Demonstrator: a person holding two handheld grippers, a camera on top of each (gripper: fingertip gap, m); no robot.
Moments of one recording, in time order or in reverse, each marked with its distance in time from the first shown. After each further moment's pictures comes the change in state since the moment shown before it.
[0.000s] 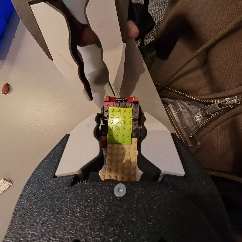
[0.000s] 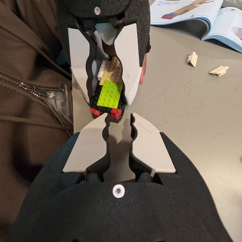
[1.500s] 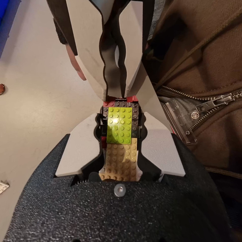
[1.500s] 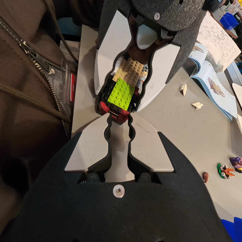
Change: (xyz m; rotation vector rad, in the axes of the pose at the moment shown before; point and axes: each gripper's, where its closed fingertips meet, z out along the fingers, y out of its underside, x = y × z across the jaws) left arm 0.004 0.000 0.000 -0.005 0.017 0.007; right arm -0.018 0.001 0.007 -0.002 0.133 -0.409
